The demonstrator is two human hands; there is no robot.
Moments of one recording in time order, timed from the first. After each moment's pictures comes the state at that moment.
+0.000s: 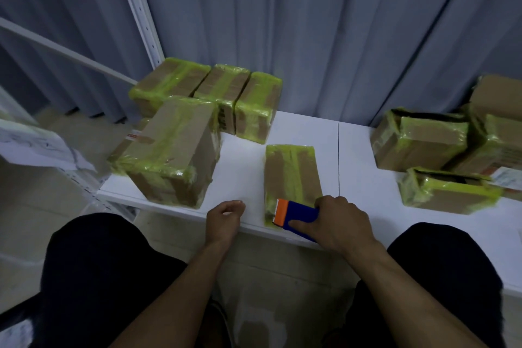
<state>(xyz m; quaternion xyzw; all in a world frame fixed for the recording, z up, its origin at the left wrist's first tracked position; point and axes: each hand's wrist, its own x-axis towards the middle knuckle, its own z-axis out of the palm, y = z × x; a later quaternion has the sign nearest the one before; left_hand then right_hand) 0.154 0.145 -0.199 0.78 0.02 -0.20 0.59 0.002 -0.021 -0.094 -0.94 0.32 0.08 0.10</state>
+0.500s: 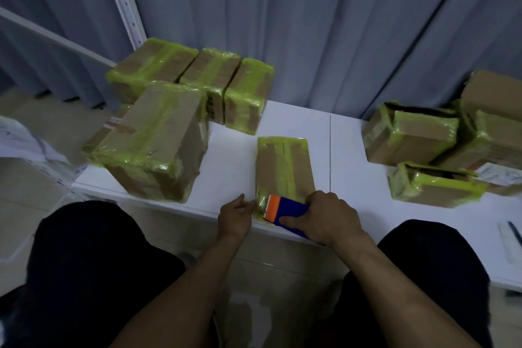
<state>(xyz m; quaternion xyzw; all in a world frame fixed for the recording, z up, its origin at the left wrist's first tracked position) 0.144 0.104 -0.232 0.79 -0.01 -0.28 0.55 0.017 -0.025 -0.104 -0.91 0.36 0.13 0.14</state>
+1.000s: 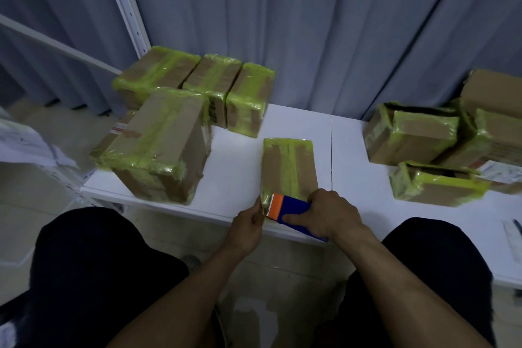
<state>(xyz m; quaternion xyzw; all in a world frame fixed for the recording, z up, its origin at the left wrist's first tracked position) 0.130 0.119 -0.237 0.80 -0.27 -0.29 0.45 0.019 -0.032 -0.103 -0.90 0.37 0.15 0.17</state>
